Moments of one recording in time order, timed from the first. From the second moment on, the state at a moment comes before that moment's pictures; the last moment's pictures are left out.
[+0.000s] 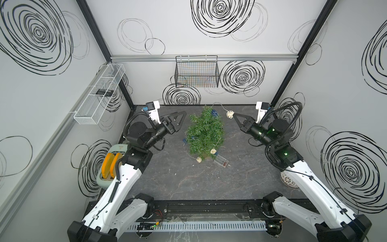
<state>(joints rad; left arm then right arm) -0.26 0.96 0.92 0.22 0.49 -0.83 0.43 0.98 0.97 0.05 -0.31 0.85</state>
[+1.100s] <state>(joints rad) -0.30 1.46 1.21 0.43 0.67 -0.69 0.42 1.61 1.59 0.22 -0.67 0.90</state>
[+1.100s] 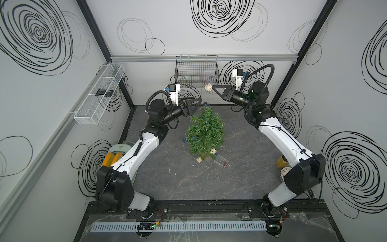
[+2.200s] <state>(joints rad) -0.29 1.56 1.32 0.36 0.46 -0.56 0.49 1.64 1.64 0.20 -0.72 0.85</state>
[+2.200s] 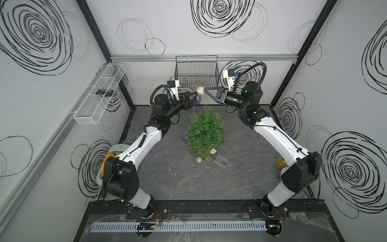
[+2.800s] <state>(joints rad) -0.27 1.58 1.38 0.34 0.44 -0.54 0.48 1.58 1.57 0.19 -0.71 0.84</state>
